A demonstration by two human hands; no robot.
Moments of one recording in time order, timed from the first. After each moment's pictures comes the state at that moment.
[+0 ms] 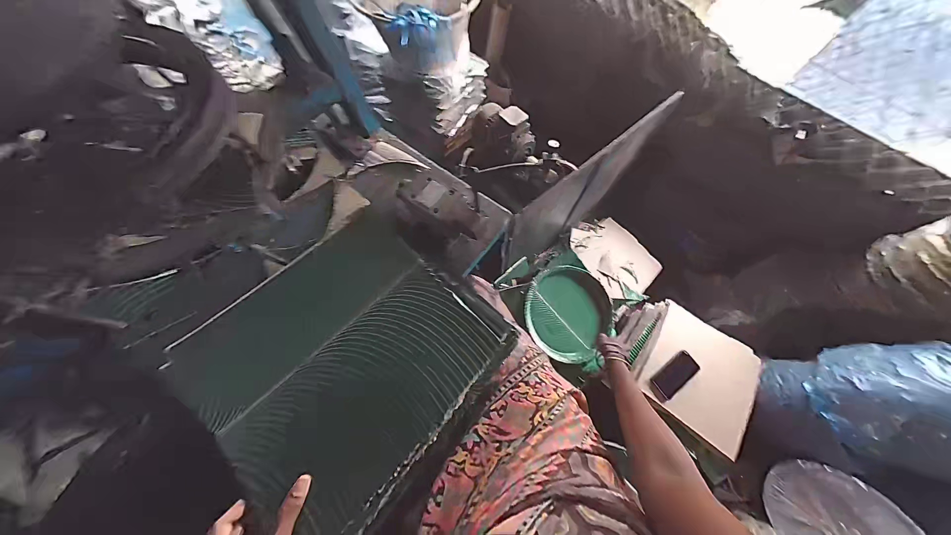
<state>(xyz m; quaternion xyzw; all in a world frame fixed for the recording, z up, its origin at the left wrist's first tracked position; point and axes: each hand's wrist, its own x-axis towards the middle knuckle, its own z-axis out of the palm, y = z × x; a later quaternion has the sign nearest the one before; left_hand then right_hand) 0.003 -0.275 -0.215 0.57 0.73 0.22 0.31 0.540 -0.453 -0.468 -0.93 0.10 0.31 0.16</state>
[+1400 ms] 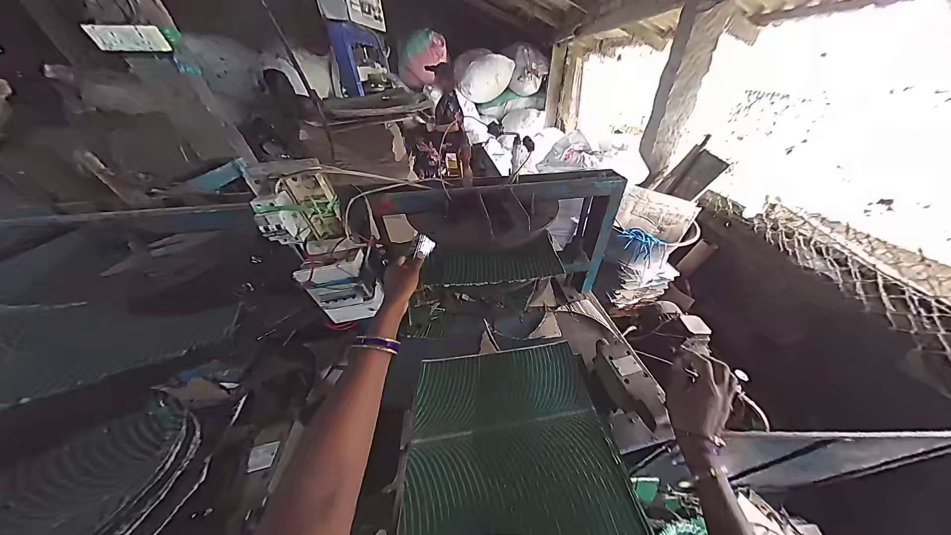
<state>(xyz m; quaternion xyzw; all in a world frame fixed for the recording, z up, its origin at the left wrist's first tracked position) -0.025 0.087 -0.081 0.46 0.65 0.52 0.30 0.452 -0.124 -0.153 -0.73 -0.50 -0.10 0.46</state>
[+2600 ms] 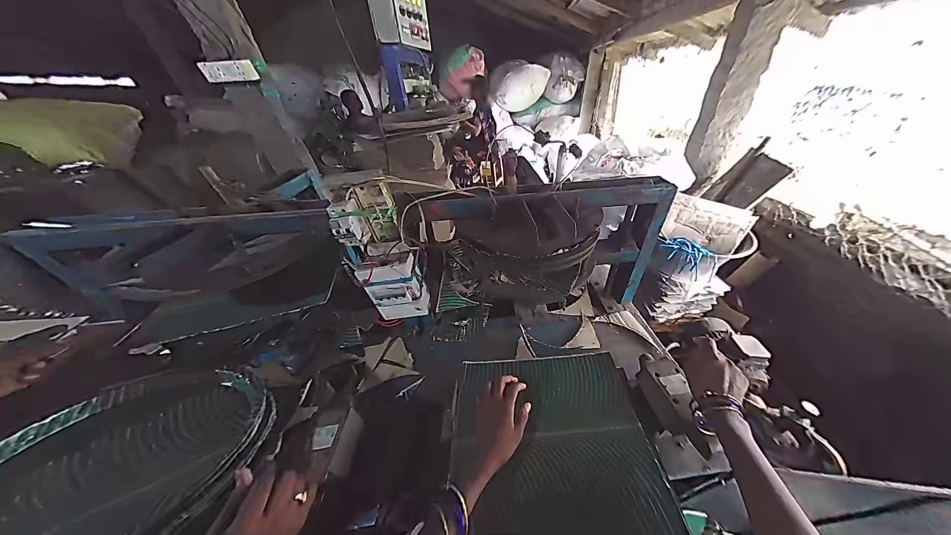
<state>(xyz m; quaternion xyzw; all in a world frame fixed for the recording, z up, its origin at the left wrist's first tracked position) 0.070 -0.098 -0.238 0.74 0.63 0.20 0.14 0.447 -0.031 -0.161 -0.85 -0.48 -0.02 0.23</state>
